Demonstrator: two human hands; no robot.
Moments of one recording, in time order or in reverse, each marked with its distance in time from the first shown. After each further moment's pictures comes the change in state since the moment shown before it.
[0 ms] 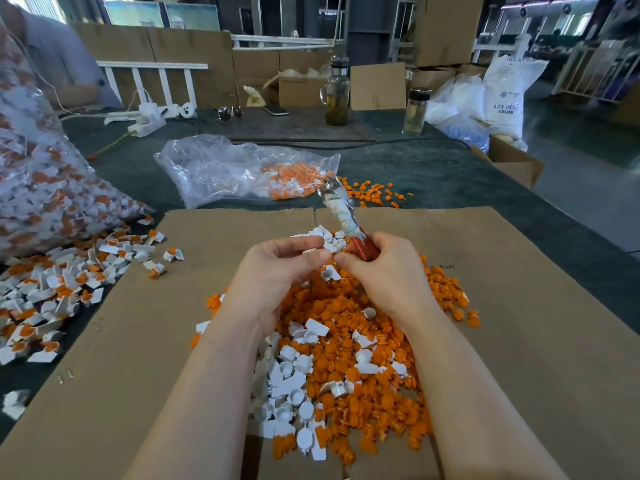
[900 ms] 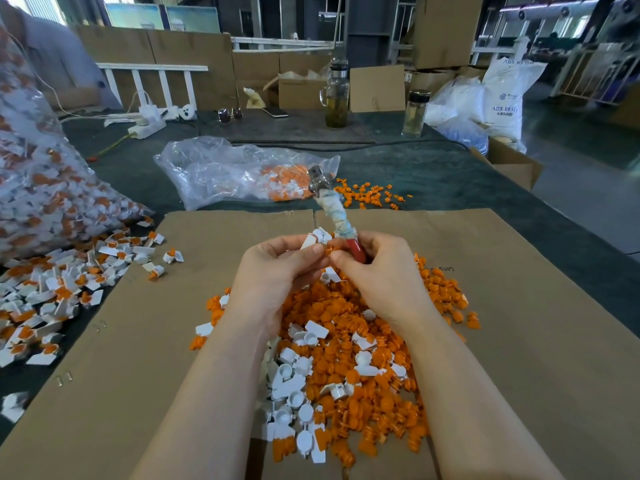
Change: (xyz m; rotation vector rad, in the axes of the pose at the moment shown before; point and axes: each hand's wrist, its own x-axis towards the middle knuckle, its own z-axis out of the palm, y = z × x) left_hand -0.004 0.001 0.006 -0.201 0.033 0.029; right_hand -0.007 -0.009 0.000 0.171 -0.049 -0.122
